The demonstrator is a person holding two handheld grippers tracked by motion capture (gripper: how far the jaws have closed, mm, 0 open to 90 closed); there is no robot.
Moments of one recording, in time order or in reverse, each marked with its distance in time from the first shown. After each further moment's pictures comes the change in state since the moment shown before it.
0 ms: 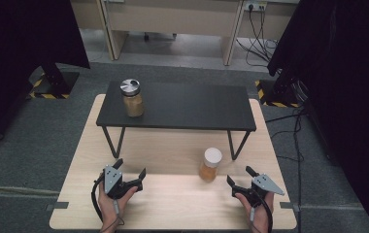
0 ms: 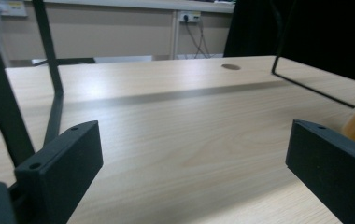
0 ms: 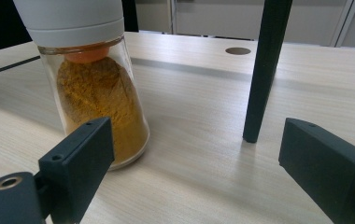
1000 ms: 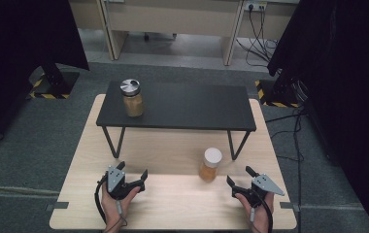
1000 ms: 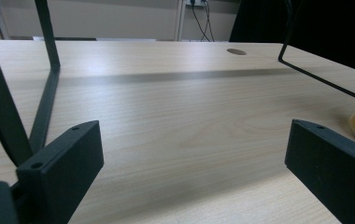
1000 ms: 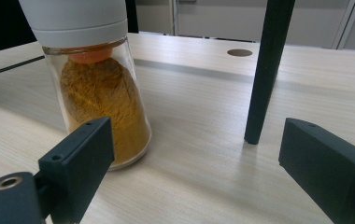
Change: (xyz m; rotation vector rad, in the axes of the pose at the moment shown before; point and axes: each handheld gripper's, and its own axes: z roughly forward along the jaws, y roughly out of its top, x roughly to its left) left arm -0.005 0.004 0.006 0.059 0.016 -0.029; right arm 0.000 -0.001 -0.001 -0.008 0.006 -0.006
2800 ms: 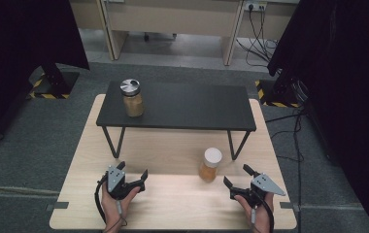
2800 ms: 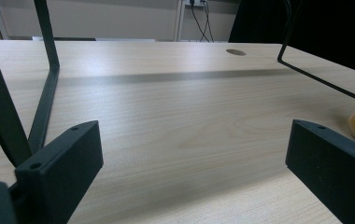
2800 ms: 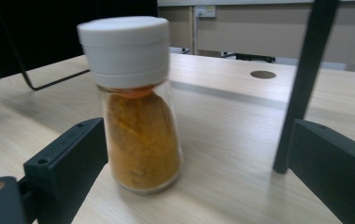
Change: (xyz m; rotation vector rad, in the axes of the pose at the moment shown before) left arm 0.001 -0.001 0.000 -0.005 -0.003 -0.003; right arm 0.001 0.010 -0.004 -0.058 0.093 -0.007
